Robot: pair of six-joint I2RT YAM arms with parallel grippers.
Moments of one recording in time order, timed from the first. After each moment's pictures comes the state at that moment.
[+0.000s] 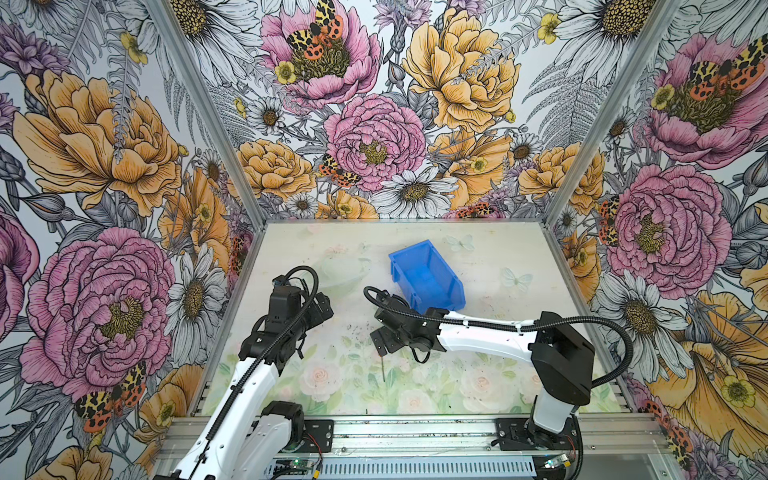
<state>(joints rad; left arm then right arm) -0.16 0.82 0.63 -0.51 -0.05 -0.59 1.05 1.80 1.23 -0.49 0.16 0.45</state>
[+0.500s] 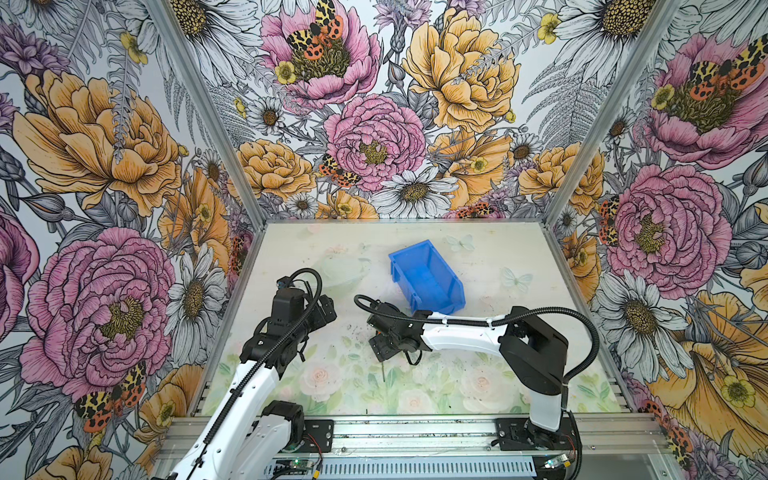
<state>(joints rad) -0.20 0.81 0.62 -0.51 -0.06 -0.59 1.05 1.94 1.27 -0.49 0.10 0.45</state>
